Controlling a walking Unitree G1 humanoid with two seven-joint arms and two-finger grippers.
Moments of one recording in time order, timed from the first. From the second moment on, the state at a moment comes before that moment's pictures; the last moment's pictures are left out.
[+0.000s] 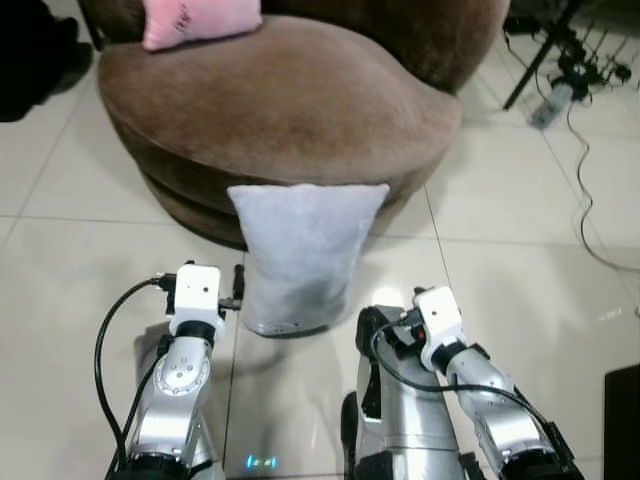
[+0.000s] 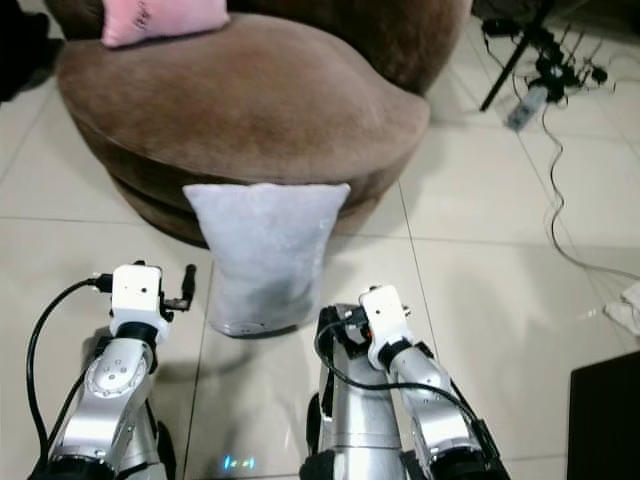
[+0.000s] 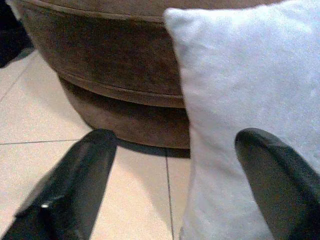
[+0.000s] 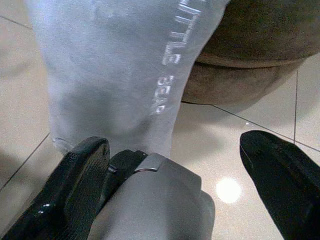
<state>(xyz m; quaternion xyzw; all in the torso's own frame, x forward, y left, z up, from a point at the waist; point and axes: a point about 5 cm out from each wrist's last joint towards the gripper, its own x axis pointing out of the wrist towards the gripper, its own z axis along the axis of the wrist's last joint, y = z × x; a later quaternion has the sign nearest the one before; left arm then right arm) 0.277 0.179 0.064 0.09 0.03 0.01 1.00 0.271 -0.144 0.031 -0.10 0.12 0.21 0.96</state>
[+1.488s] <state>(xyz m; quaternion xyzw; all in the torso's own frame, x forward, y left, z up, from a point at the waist) 0.292 0.187 0.069 0.12 0.03 0.01 0.99 0.291 -0.144 0.090 -0.11 -0.01 0.21 0.97</state>
